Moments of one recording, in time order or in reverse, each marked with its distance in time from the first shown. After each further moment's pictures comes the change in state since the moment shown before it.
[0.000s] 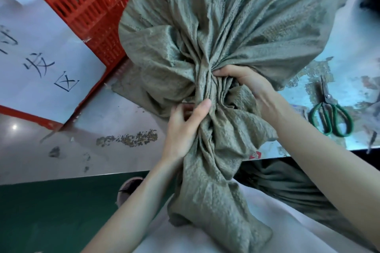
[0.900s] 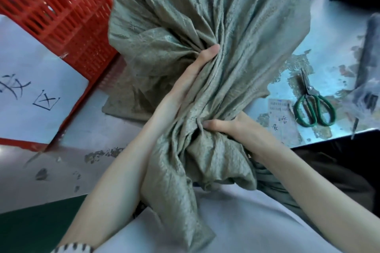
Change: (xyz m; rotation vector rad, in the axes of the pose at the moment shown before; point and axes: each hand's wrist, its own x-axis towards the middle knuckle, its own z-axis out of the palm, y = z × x) left_hand 0.075 0.059 0.044 -0.492 -0.645 -0.300; right_hand -0.039 0.061 -0.017 -0.332 0.102 -0.123
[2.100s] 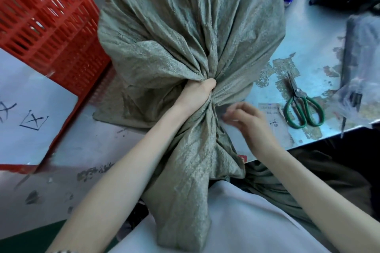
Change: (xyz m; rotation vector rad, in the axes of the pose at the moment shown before) left_hand 0.044 -0.014 0.004 0.926 0.323 0.291; right_hand 0.025 0.039 -0.043 0.287 0.354 -0.153
